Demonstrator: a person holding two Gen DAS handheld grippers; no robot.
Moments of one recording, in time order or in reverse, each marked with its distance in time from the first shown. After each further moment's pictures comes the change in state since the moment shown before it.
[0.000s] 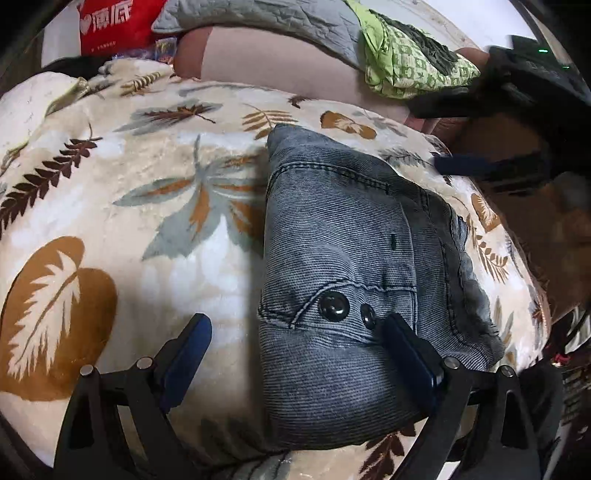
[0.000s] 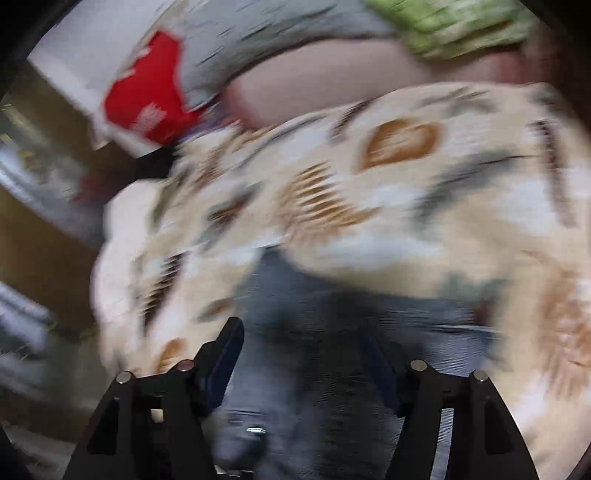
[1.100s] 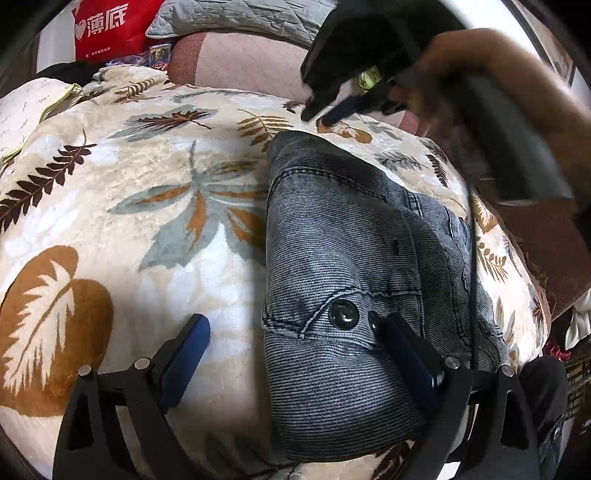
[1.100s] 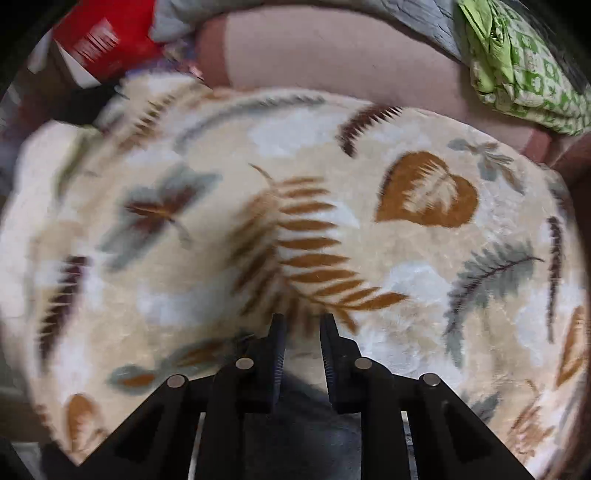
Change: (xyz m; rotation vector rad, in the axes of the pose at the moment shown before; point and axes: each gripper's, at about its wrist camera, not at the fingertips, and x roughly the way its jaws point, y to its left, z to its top) left arm 0.009 0.003 0.000 0.020 -0.033 -0.015; right arm 0.107 0.057 0.076 -0.182 0.084 -0.408
